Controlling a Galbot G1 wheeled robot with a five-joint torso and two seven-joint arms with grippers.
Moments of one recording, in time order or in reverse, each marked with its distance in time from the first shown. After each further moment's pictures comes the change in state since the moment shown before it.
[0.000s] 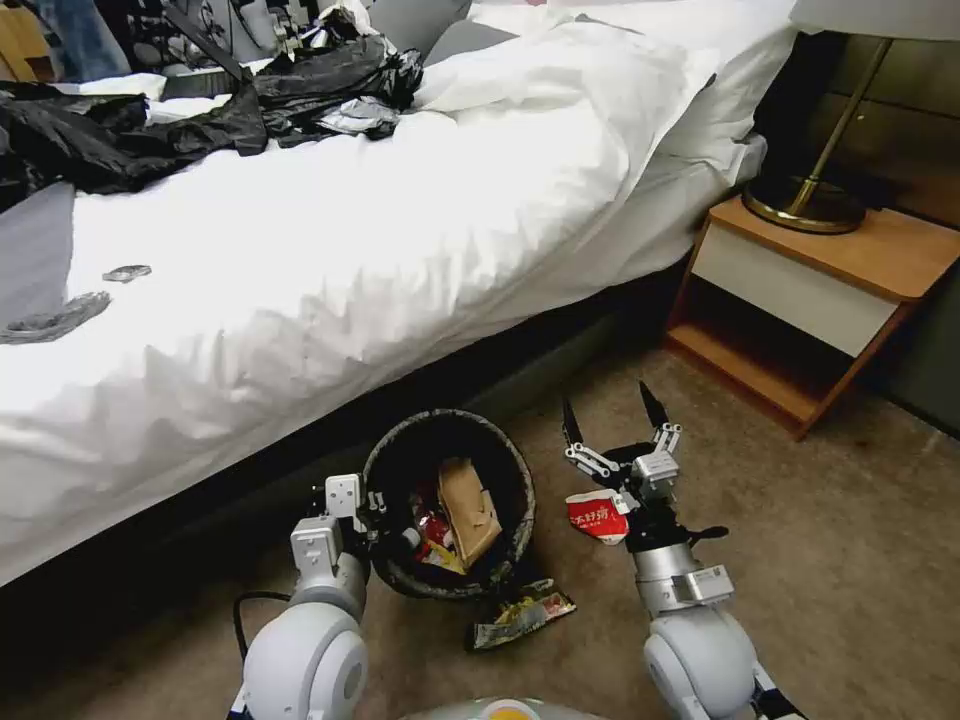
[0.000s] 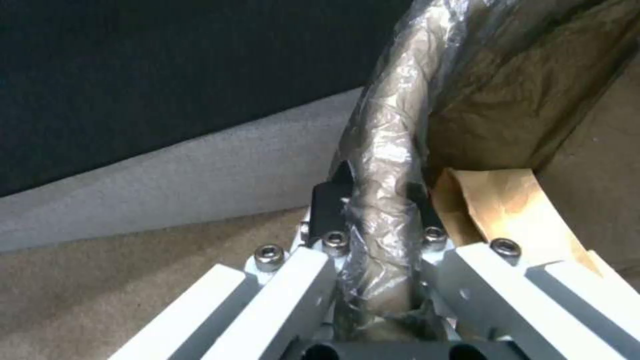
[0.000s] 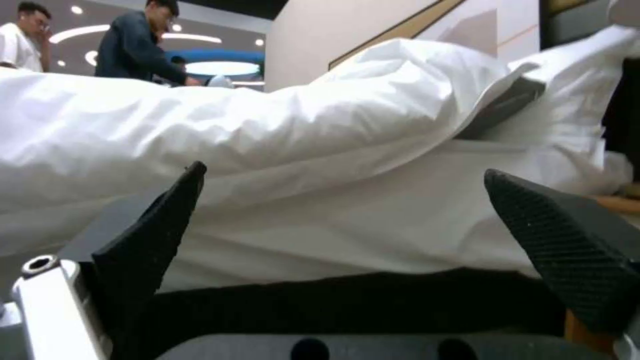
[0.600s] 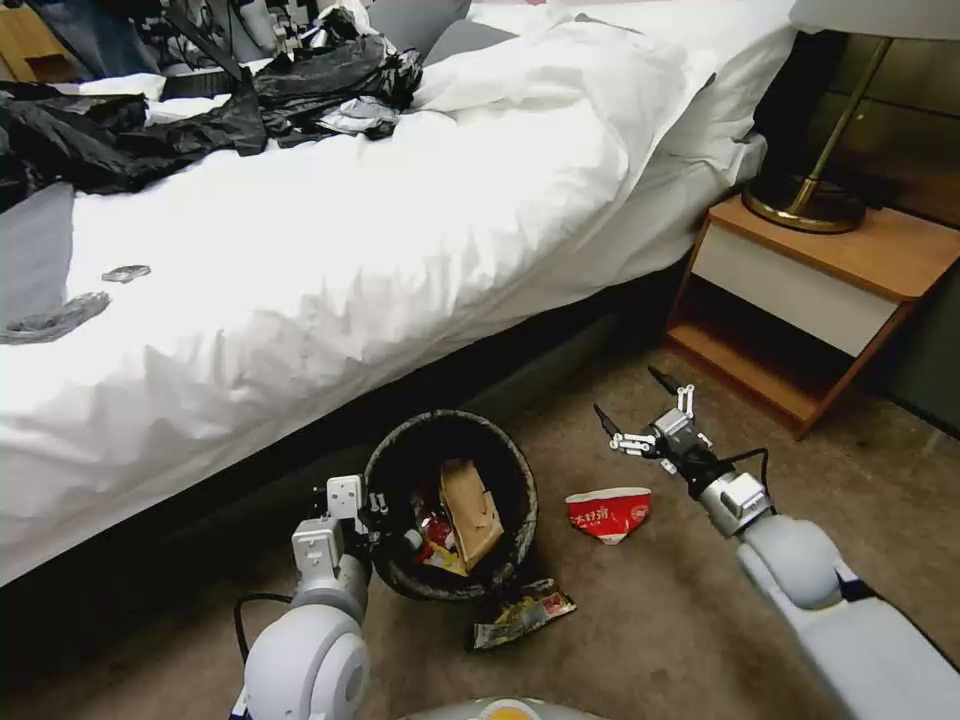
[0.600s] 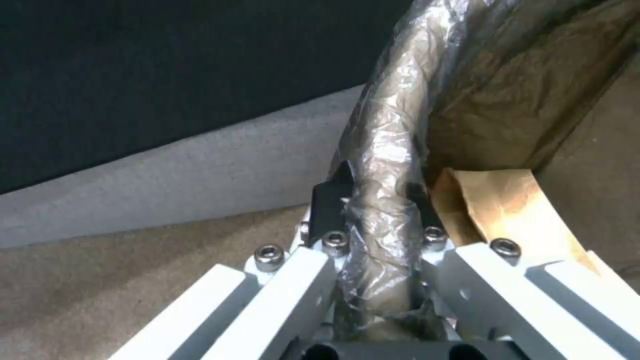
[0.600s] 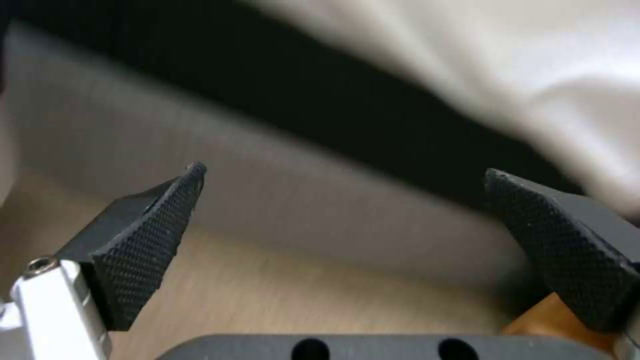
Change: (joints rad) left arm 0.010 -0.007 0.004 -0.011 0.008 0.003 0.000; right arm 0.269 -0.328 0.014 -0.373 0.059 -0.212 -0.417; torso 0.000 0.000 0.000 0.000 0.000
